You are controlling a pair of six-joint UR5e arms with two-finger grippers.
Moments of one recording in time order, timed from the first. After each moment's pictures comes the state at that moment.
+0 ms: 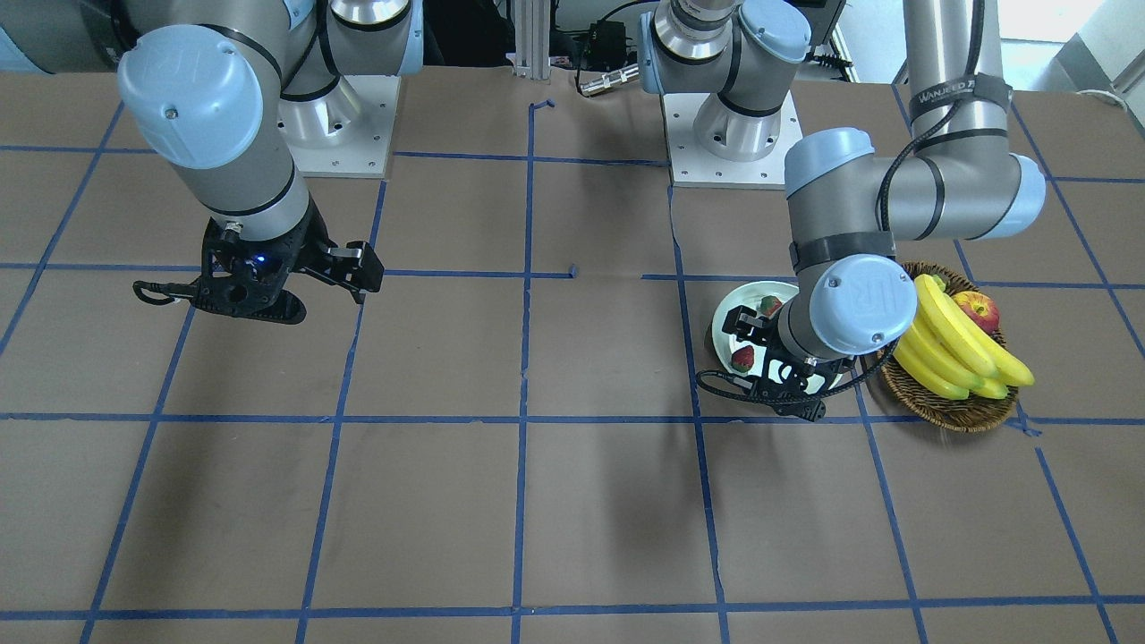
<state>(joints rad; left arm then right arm) -1.52 -1.89 -1.71 -1.44 1.74 0.40 1.63 -1.44 1.66 -1.65 -1.61 0.18</state>
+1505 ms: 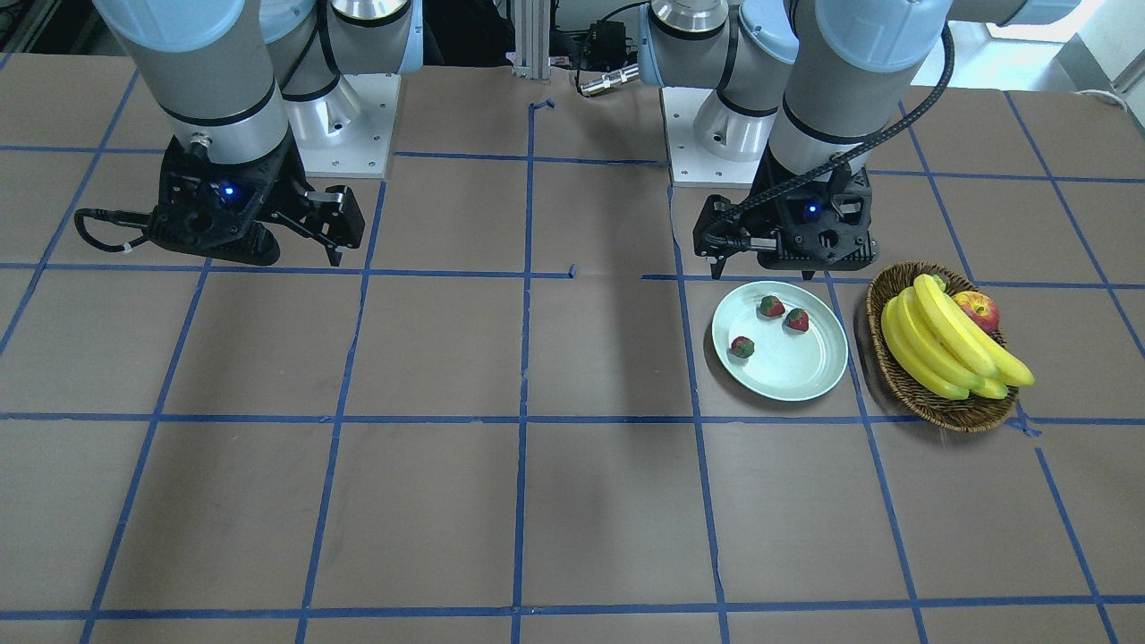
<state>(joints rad) -1.61 -1.63 -1.62 -1.48 1.63 -0.01 1.67 -1.48 1.52 -1.53 -1.67 0.19</state>
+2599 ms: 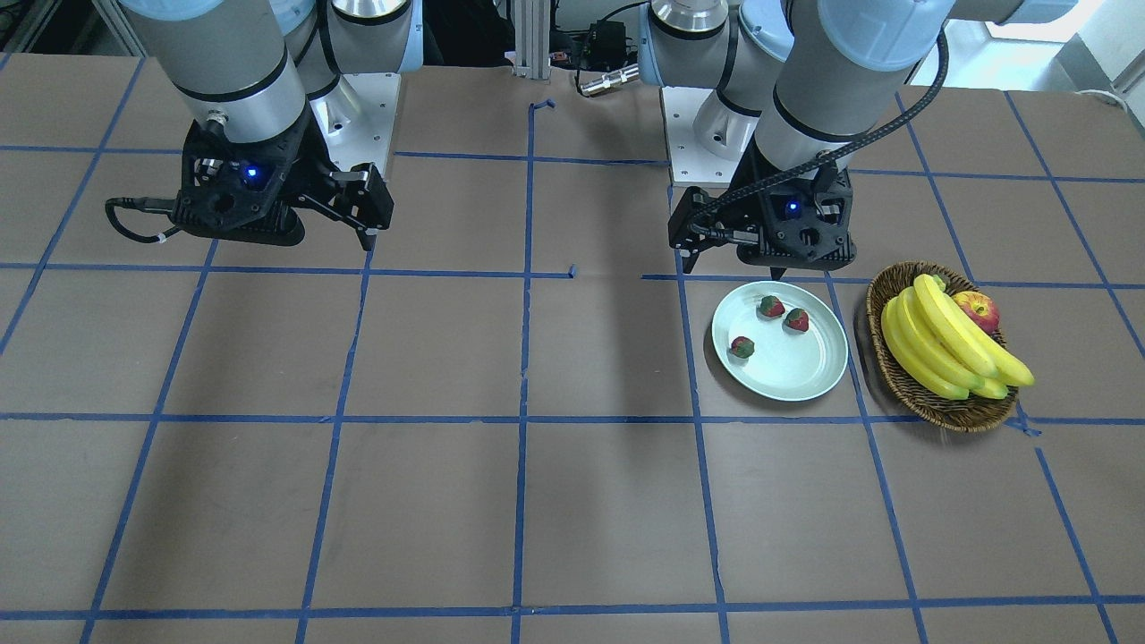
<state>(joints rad) -1.61 -1.62 -1.61 -1.50 1.54 -0.01 1.67 -1.49 1.51 -1.51 -1.58 0.19</state>
